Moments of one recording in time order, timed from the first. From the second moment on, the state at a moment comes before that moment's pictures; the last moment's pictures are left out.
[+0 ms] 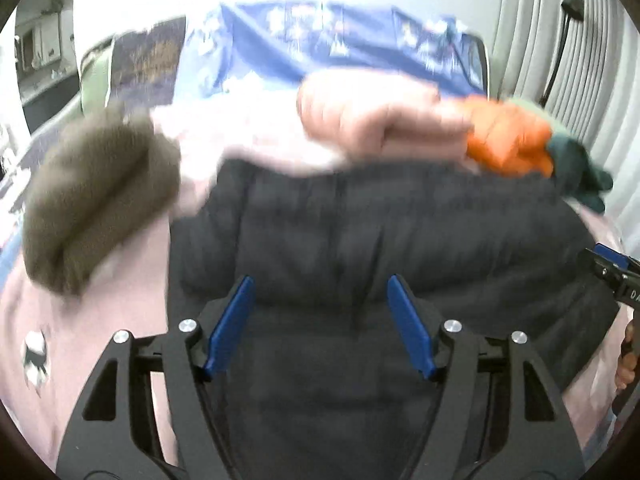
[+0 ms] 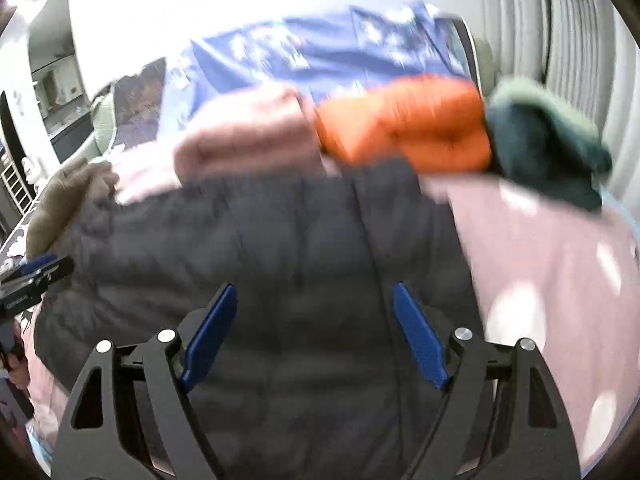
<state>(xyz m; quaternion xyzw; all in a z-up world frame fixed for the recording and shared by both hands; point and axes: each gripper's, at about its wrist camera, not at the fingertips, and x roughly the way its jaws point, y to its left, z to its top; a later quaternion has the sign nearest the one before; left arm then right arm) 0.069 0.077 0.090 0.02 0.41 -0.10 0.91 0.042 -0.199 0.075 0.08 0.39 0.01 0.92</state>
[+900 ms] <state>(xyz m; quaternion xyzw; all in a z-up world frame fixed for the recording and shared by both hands) 0.191 0.047 0.007 0.05 0.46 -0.05 0.88 0.170 -0.179 -0.008 0.03 0.44 -0.01 0.90</state>
